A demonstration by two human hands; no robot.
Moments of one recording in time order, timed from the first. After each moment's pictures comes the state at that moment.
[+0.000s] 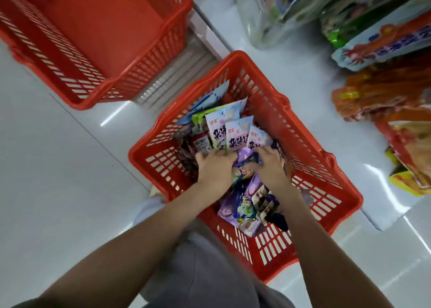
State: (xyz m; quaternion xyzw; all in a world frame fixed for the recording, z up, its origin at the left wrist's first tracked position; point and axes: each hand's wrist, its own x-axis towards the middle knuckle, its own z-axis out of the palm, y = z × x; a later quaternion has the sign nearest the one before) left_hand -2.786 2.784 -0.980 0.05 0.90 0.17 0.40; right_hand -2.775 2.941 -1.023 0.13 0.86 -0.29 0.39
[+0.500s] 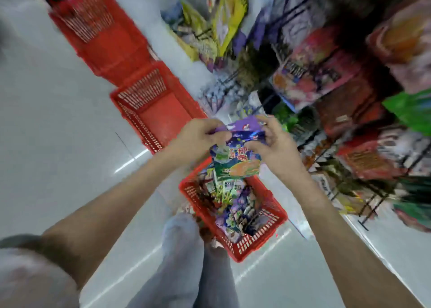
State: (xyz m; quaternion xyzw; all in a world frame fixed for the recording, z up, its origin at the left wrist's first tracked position) left_hand -2.927 2.693 -0.470 0.03 0.82 0.52 0.26; right_hand -2.908 2.887 -0.463 0.05 0.81 -0.55 0.20
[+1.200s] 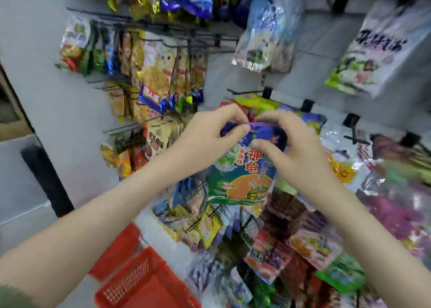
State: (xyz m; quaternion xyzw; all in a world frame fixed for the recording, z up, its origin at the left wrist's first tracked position) left_hand -3.059 2.643 -0.014 0.36 0.81 0.42 -0.21; right_hand -3.016 2.817 -0.016 -0.19 0.88 -0.31 -0.31
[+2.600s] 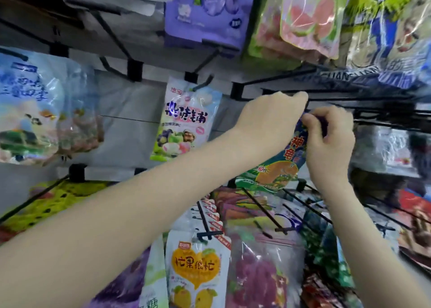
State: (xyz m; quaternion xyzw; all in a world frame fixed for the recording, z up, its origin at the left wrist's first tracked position) left_hand -3.086 2.956 0.147 0.65 0.61 0.31 -0.35; right_hand -2.983 3.058 0.103 0.17 0.71 0.05 -0.68
